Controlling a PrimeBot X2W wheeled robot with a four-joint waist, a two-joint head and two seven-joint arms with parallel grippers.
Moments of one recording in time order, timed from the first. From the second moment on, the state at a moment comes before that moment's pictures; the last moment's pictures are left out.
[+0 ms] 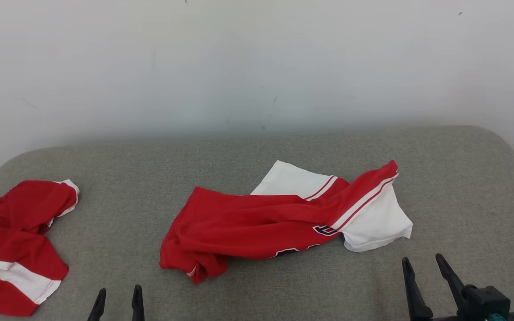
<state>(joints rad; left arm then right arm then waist) 0.12 0.05 0.01 0.16 -0.21 -0.12 -0.26 0.04 -0.10 0.01 0.20 0.12 0.13 -0.16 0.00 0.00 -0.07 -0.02</state>
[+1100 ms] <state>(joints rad) 0.11 0.05 -0.01 0.18 -0.19 -0.12 -0.26 0.06 -0.05 -0.04 0.18 0.12 0.13 -0.12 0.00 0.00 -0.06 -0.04</state>
